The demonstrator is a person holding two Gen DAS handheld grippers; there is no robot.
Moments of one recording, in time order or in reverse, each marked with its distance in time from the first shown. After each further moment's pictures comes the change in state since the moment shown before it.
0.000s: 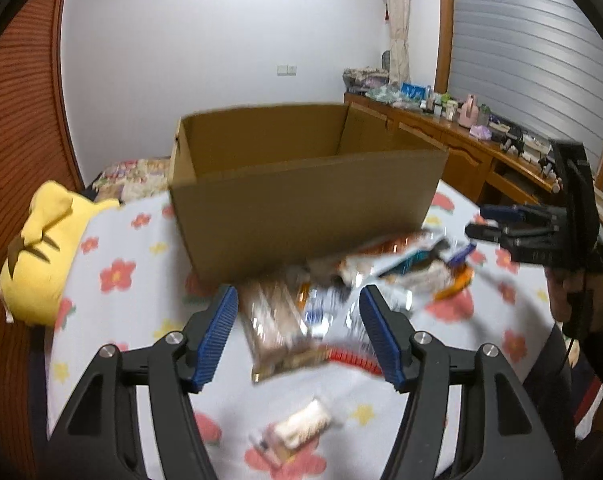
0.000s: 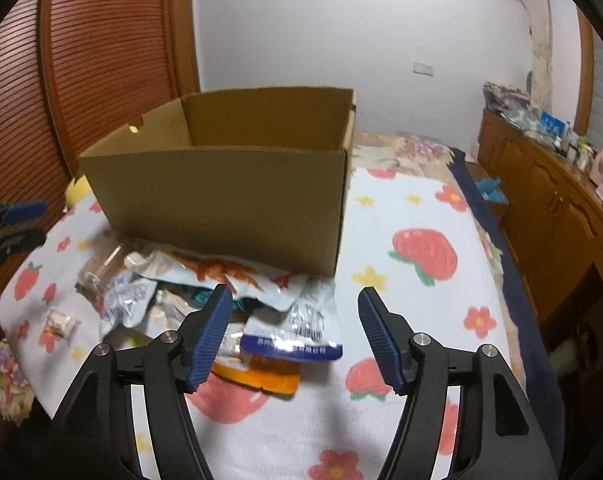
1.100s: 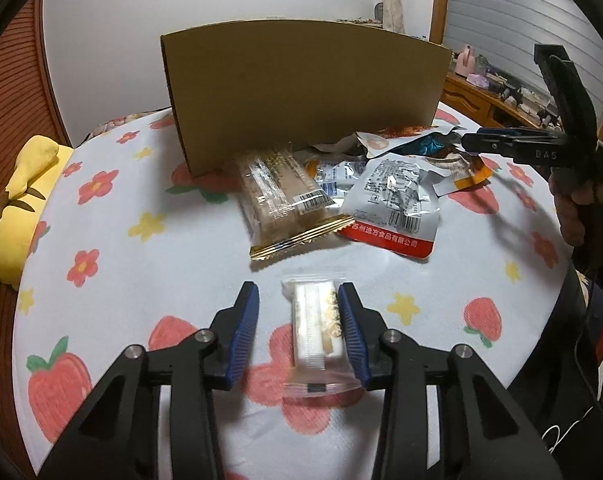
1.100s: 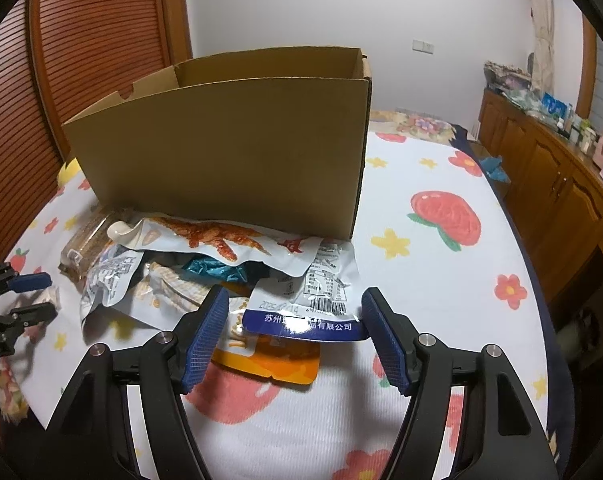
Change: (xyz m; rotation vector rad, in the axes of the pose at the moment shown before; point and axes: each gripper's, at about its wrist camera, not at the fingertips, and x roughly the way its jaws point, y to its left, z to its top) left arm 0.024 0.006 -0.069 0.036 0.155 -0.020; right arm 0.030 0.007 -0.017 0.017 0.075 0.002
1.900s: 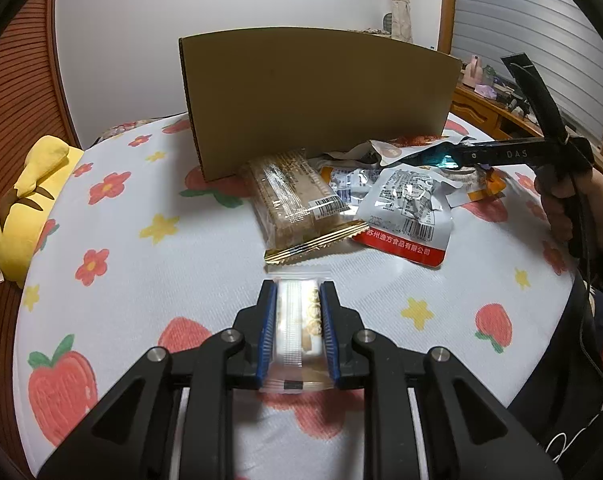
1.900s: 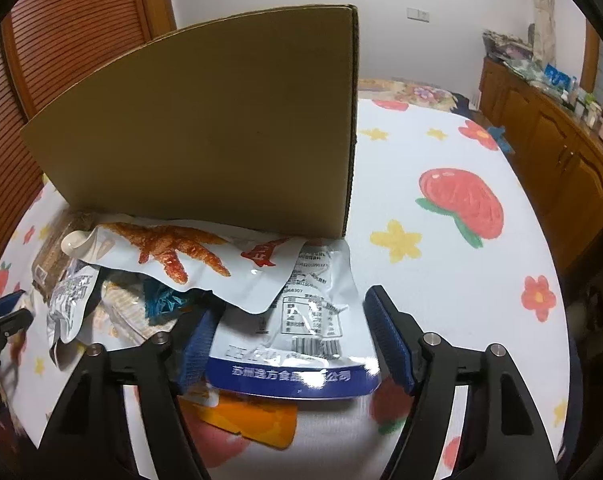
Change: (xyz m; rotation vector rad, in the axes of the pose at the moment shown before) left arm -0.001 0.004 -0.003 -0.016 -0.040 0.026; right arm 0.041 -0.017 0.011 0.051 0.105 0.008
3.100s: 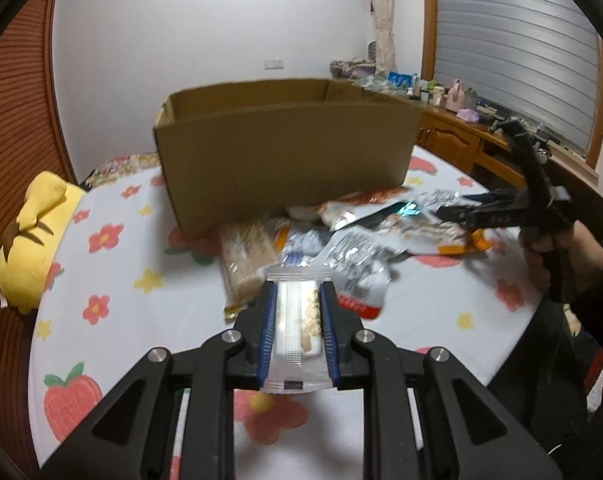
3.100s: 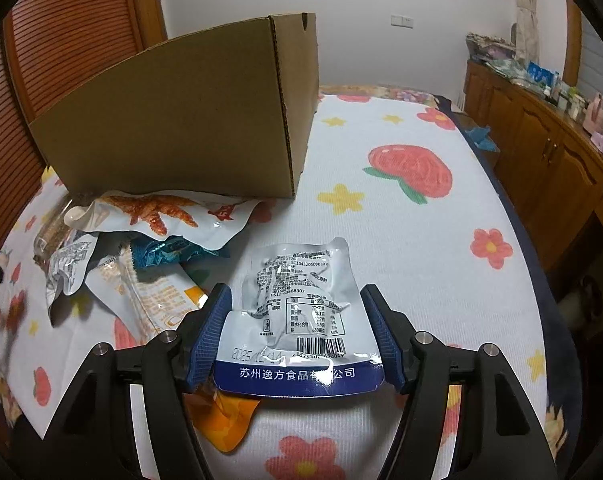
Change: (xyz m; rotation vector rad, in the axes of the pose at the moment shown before) left arm -0.041 -0.034 0.024 0.030 -0.124 -0.032; right arm -0.025 -0.021 -0.034 0.026 -0.044 -0.030
